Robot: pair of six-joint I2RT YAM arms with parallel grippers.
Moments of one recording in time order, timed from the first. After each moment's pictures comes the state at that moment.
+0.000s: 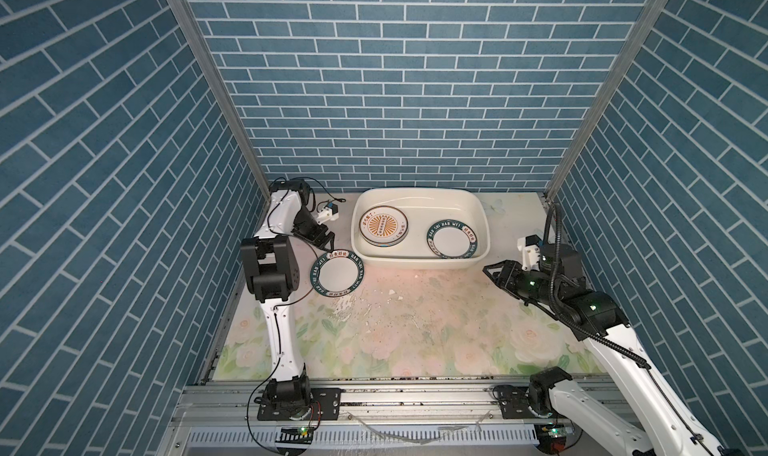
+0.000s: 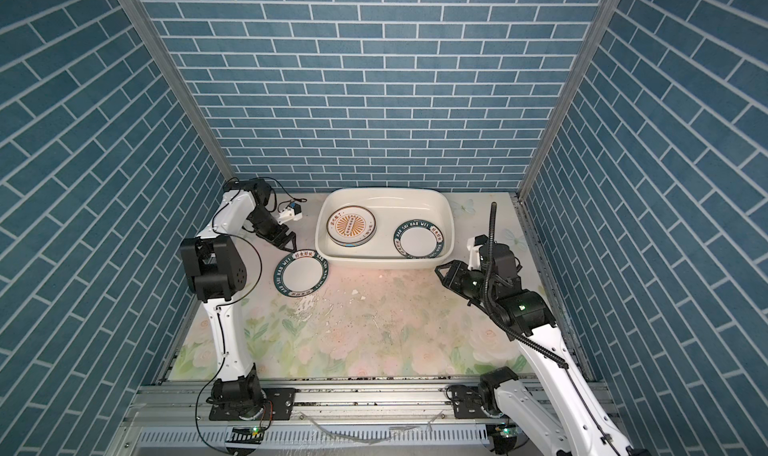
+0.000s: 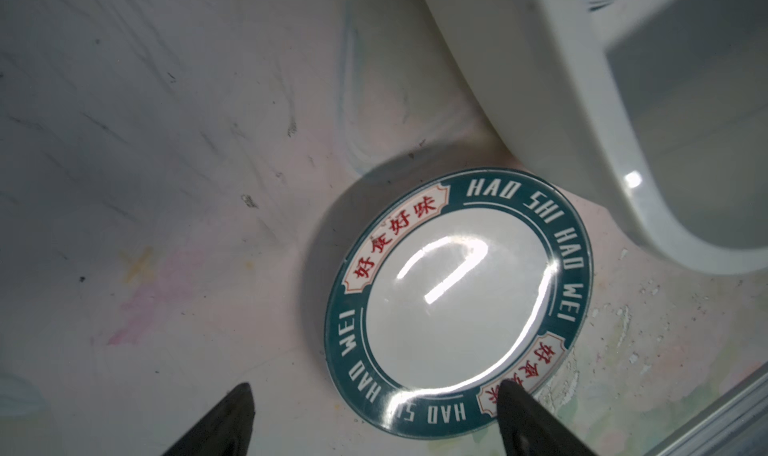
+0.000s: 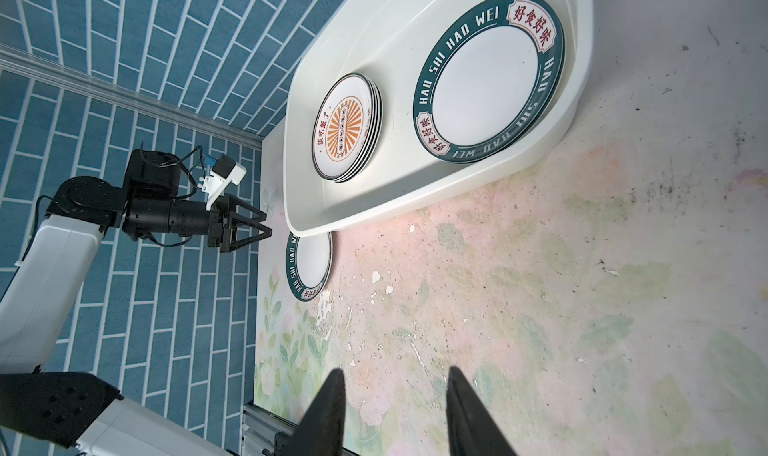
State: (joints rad) left arm 0.07 2.29 2.12 -1.41 0.25 0.68; right arm 0.37 0.83 0.90 -0.71 -0.32 0.78
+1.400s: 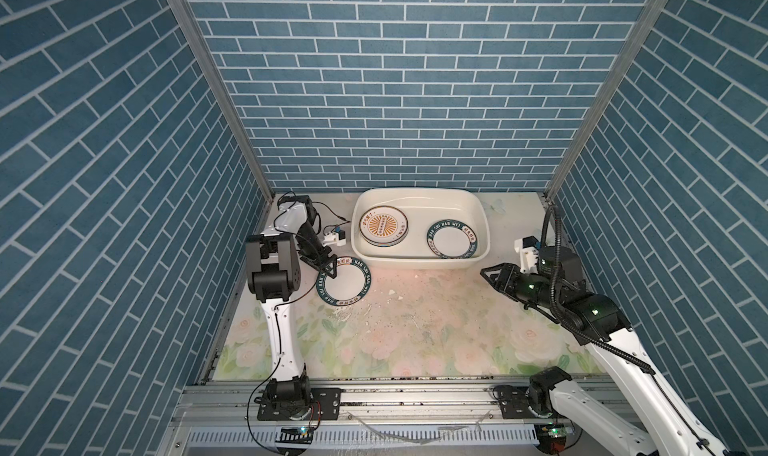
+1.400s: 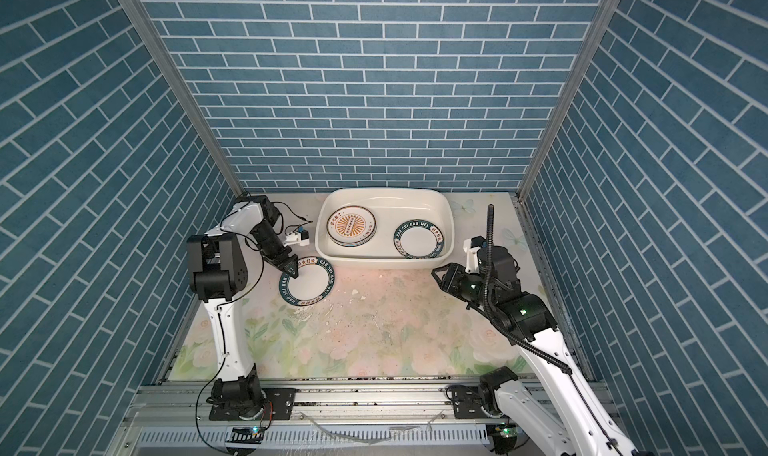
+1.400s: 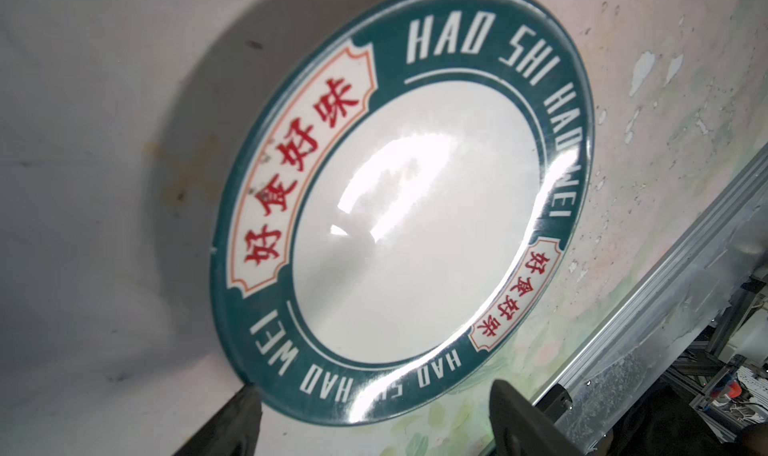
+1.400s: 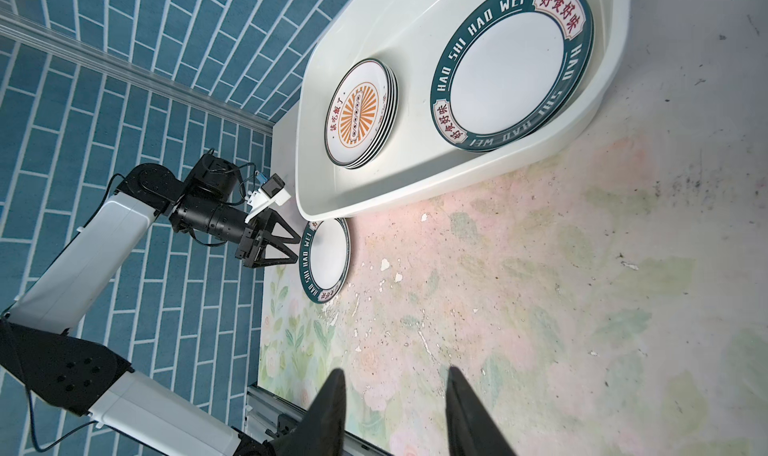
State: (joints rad) left arm 0.05 2.23 1.83 -1.50 0.30 0.81; right arm 0.43 0.80 0.90 -0.71 -0.32 0.78
